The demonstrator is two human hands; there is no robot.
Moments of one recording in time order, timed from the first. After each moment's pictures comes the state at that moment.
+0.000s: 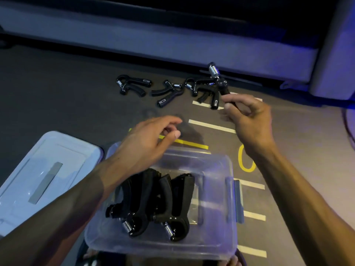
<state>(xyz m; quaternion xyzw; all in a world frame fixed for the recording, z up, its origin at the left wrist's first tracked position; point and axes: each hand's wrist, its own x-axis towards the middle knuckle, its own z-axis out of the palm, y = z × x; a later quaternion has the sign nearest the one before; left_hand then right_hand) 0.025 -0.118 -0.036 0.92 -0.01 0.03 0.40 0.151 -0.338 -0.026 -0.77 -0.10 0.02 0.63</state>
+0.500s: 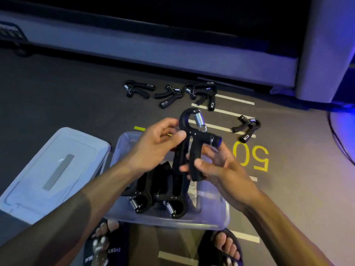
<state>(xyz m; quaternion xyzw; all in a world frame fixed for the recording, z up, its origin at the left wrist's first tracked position) -0.025 -0.155 -0.010 0.70 0.06 0.00 0.71 0.000 -0.355 0.002 -0.55 -0.09 0.36 0.75</state>
